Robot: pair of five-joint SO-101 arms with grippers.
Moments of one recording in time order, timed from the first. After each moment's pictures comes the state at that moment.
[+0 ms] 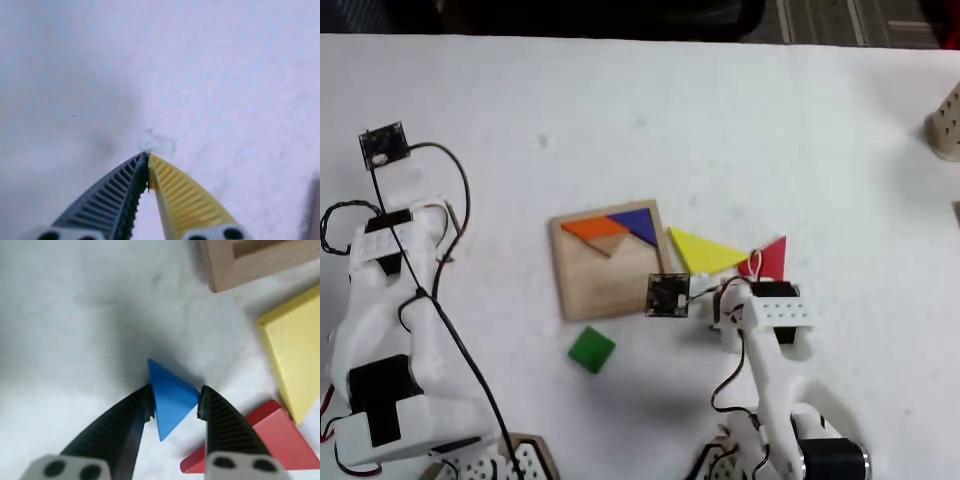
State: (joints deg) left arm -25.5 -3.9 37.6 39.3 9.8; right arm -4.2 -25.5 65.4 47.9 86.2
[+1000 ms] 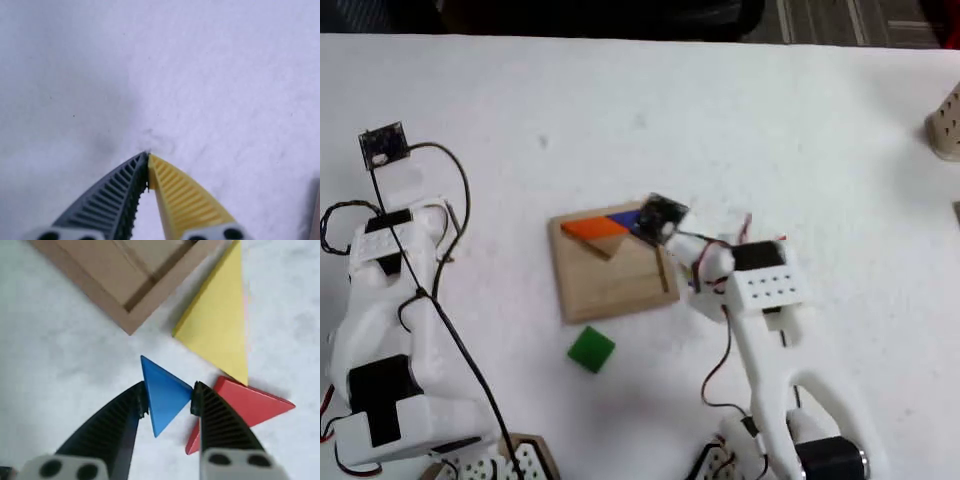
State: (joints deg) left arm -25.5 -3.9 37.6 39.3 9.8; right arm -14.6 -26.2 46.1 64.1 48.9
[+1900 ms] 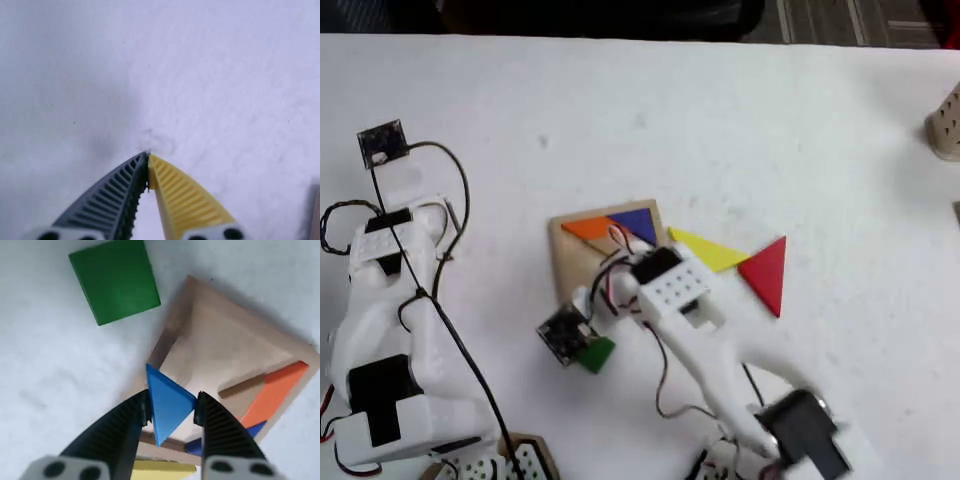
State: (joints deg) left arm -25.5 -3.9 37.6 37.9 9.8; right arm -37.2 -9.8 39.6 51.9 98.5
